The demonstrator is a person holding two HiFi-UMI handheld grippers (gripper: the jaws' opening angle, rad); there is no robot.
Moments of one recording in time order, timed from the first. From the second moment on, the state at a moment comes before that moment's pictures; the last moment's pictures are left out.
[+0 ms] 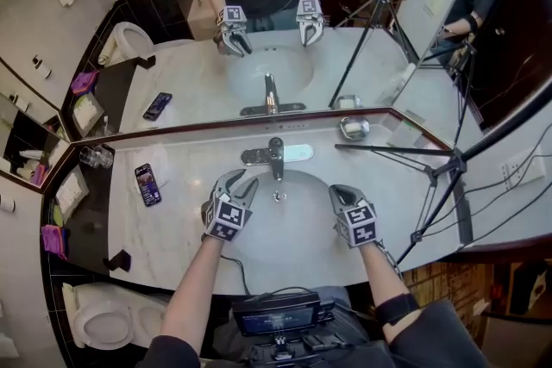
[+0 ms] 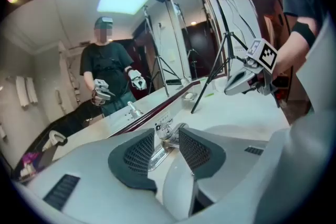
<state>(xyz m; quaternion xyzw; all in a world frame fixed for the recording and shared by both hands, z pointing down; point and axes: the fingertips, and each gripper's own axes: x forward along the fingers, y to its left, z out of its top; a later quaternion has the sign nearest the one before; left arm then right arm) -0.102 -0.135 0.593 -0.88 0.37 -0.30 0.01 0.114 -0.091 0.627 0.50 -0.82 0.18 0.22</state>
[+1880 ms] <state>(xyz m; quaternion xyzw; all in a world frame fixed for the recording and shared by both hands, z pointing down) -0.015 -0.216 0.696 -0.85 0.24 -0.44 0.16 0.151 -0.095 0.666 0.52 -0.79 0.21 0.25</state>
